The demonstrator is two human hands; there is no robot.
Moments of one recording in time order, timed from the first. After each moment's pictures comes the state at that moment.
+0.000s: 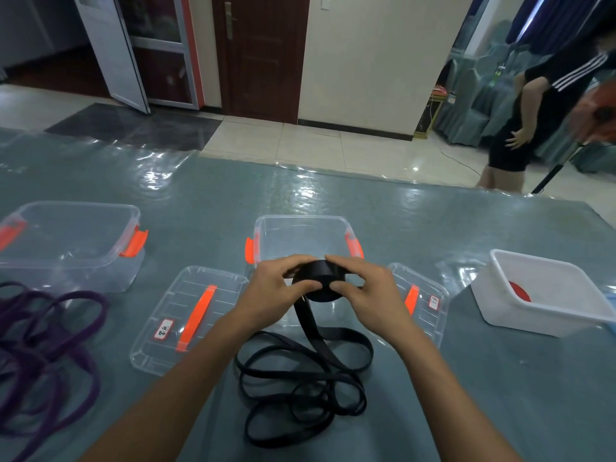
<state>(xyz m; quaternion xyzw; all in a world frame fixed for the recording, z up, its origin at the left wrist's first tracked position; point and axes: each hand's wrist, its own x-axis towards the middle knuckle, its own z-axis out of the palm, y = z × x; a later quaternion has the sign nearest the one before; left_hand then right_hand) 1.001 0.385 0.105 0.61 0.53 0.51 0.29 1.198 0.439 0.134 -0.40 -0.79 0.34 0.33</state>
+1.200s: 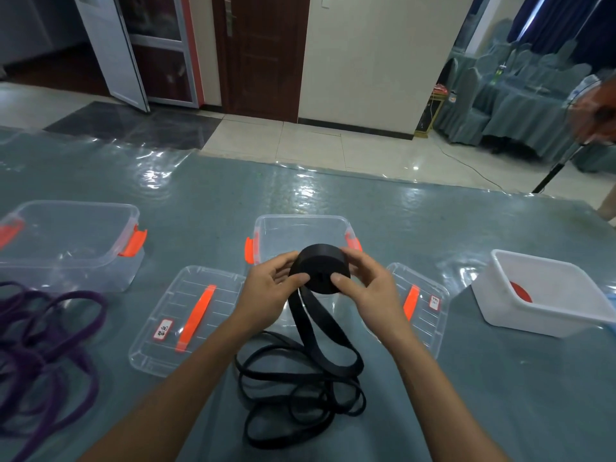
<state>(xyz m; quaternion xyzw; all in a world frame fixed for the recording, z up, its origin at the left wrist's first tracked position) 1.001 0.385 0.092 0.50 0.53 0.58 0.36 1.195 0.432 0.134 -0.41 -0.65 0.52 0.39</state>
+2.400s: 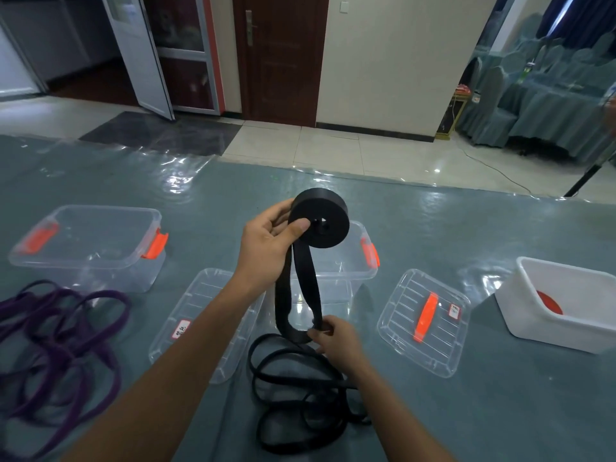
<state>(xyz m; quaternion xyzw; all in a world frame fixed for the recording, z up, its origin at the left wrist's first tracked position) 0.980 0.406 0.165 0.47 0.46 0.70 0.30 1.156 0.429 -0.013 -0.54 -0.62 0.54 0.19</state>
